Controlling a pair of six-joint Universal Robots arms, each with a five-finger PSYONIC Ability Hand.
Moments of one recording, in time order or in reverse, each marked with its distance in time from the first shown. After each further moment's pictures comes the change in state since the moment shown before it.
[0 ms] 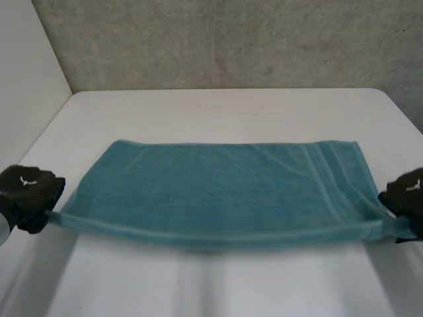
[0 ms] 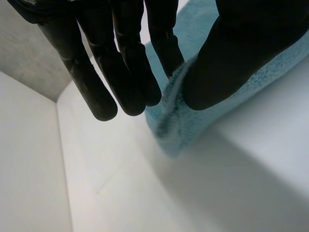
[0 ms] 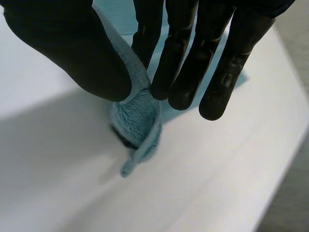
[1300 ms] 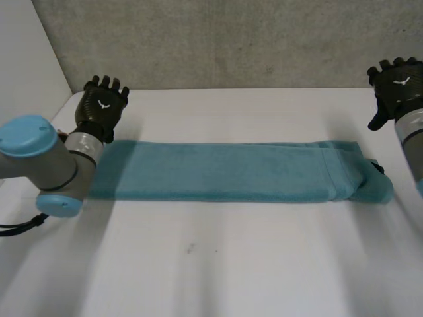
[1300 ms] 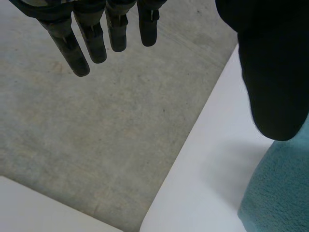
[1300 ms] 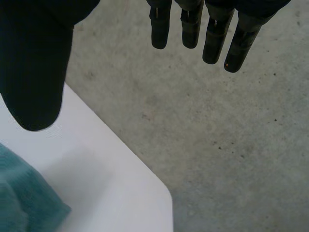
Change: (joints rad) left arm -0.308 -0.767 0.609 0.737 -0.099 -0.025; right arm 0.207 0.432 -0.416 -0.783 0.196 0.633; left_hand -0.919 -0.995 -0.979 -0.990 -0.925; right_hand -0.763 -0.954 -0.973 -0.956 -0.929
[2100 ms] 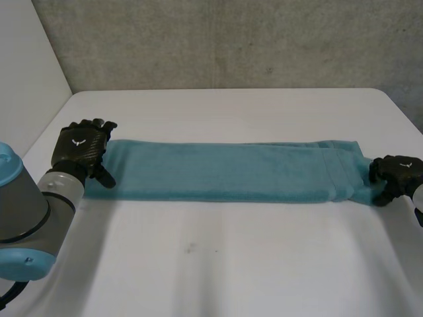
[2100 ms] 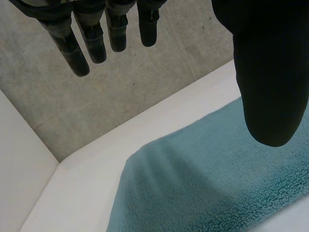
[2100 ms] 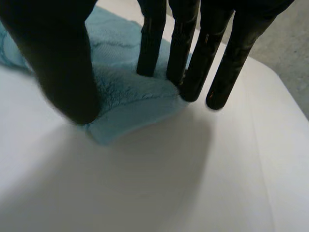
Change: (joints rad) left arm -0.002 0.337 -0.433 -0.124 -0.107 -0.486; right arm -0.234 0.113 0.230 0.168 -0.235 0.070; left_hand 0.000 0.000 0.000 0.000 0.000; right_hand 0.523 0.631 0.637 0.594 0.556
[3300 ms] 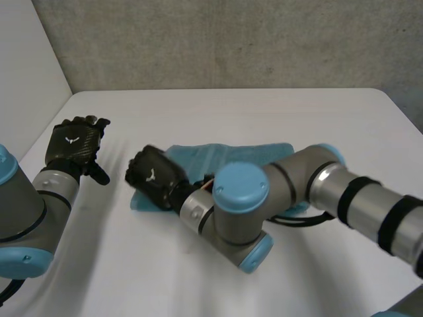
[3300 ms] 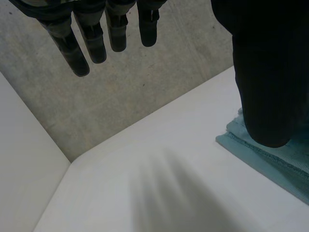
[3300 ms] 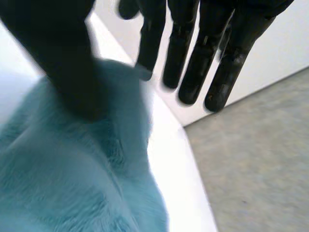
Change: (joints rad) left arm 0.022 0.005 -0.009 0.030 -0.007 0.003; right arm 1.015 0.404 -0.680 -0.158 -0.004 -0.368; left_hand 0.000 0.000 0.000 0.000 0.000; right_hand -0.105 -0.087 -0.077 -0.030 -0.011
